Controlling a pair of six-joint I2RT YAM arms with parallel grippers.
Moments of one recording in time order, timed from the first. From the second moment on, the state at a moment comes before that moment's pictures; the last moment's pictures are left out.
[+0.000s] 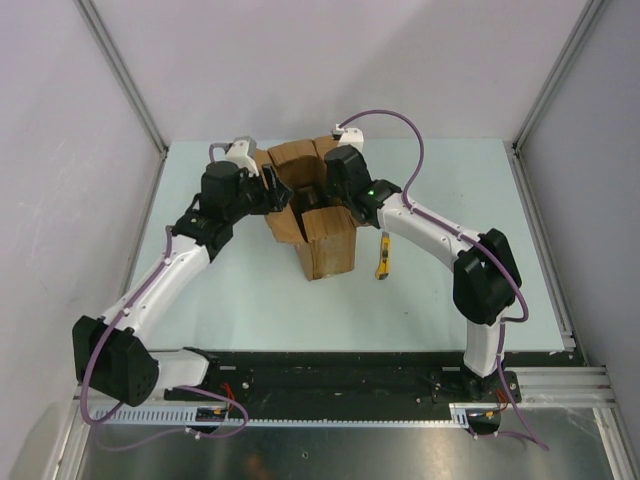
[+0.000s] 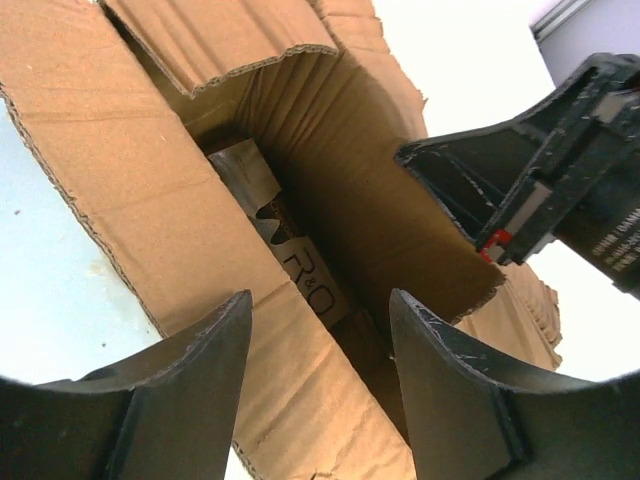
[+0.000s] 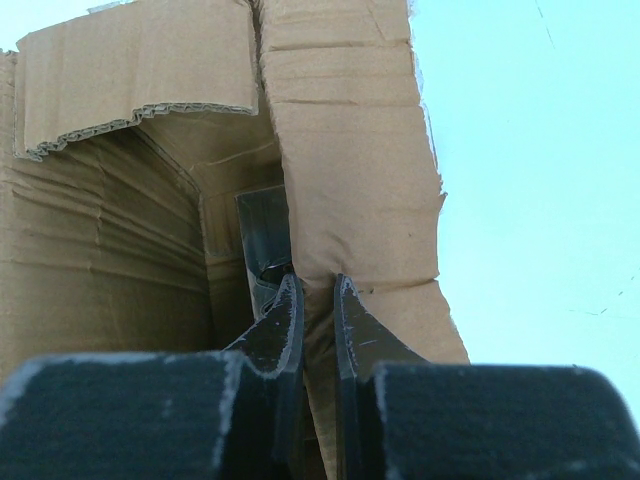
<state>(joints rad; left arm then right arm) -0.36 1.26 1.09 -0.20 0.12 -0.39 0.73 1.90 1.64 -0.23 0.42 0.40</state>
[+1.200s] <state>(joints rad) -0.37 1.50 1.20 -0.24 -0.06 -0.44 0.72 1.86 1.55 -0.13 0.38 0.44</state>
